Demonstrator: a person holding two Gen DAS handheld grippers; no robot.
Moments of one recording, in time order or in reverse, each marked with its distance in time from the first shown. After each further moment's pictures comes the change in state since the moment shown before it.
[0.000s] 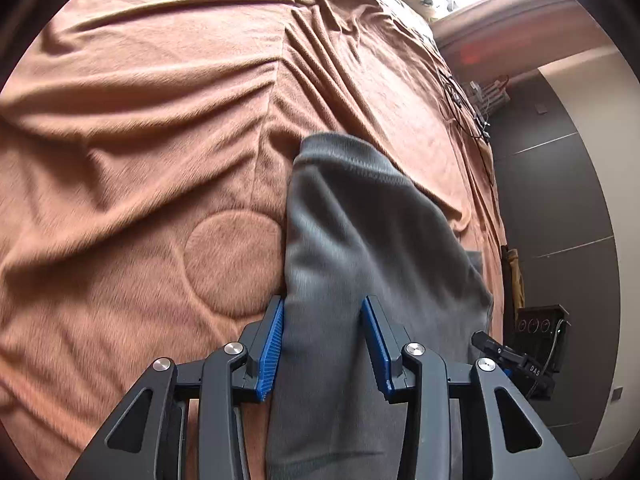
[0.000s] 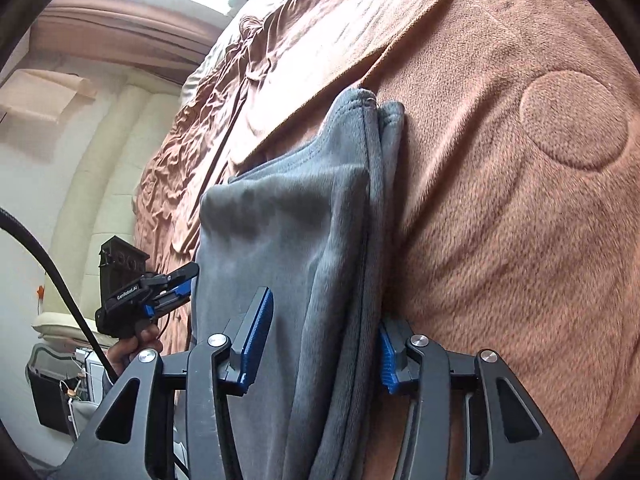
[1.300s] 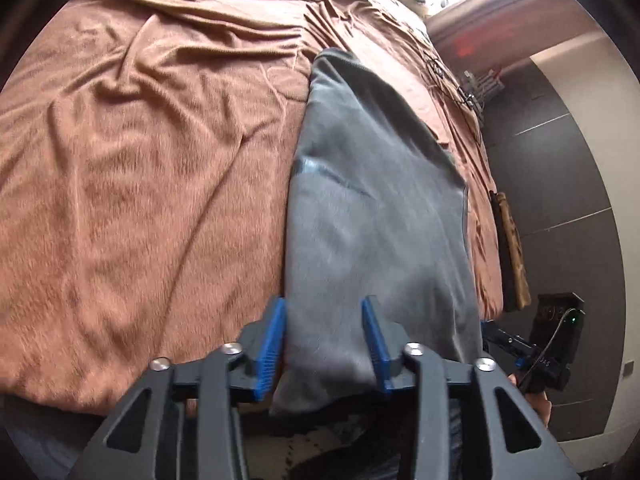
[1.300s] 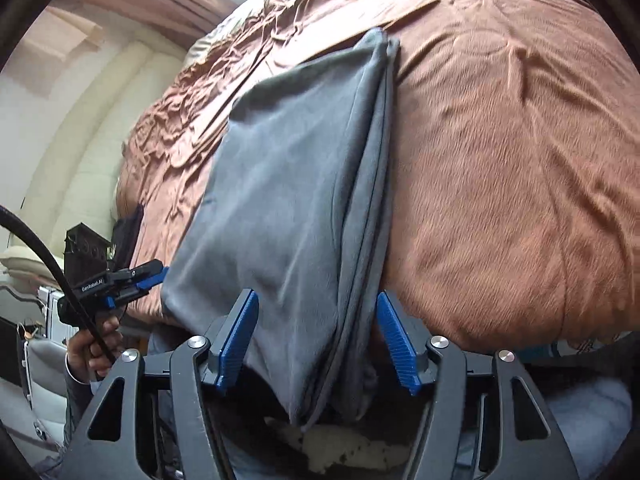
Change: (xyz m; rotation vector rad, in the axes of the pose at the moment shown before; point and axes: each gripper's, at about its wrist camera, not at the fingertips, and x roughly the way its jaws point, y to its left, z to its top) left arm -0.096 -0.003 -0.174 0.011 -0.031 0.039; right arm -0.085 0.053 -0.118 -0.140 0.013 -0.144
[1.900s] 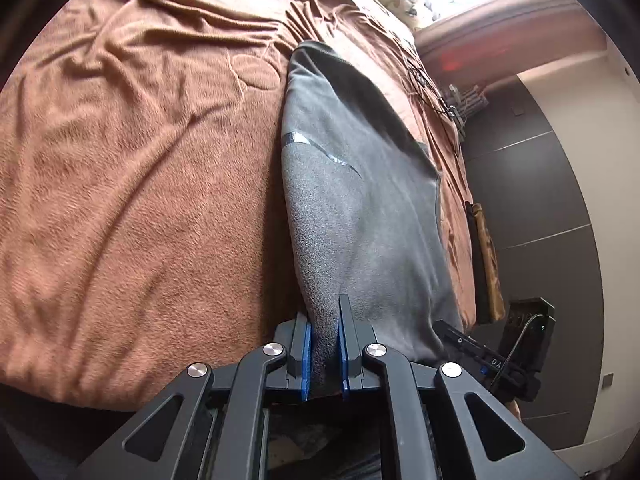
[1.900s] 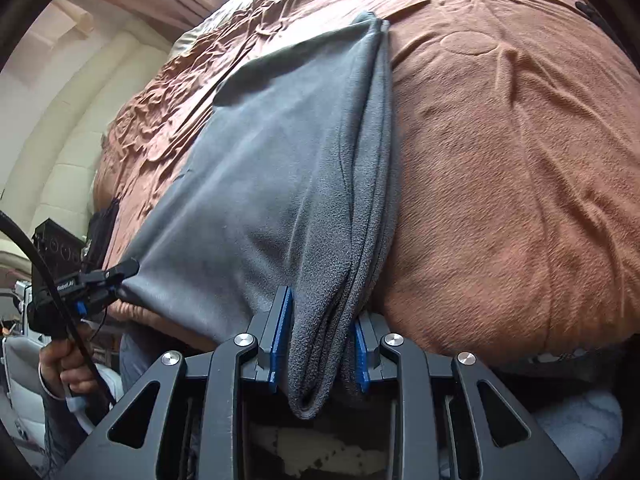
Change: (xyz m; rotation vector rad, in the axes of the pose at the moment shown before) left arm 0.009 -0.017 -0.017 -0.047 -0.032 -0.092; right arm 0.007 0.012 -0.021 -0.035 0.021 -0.076
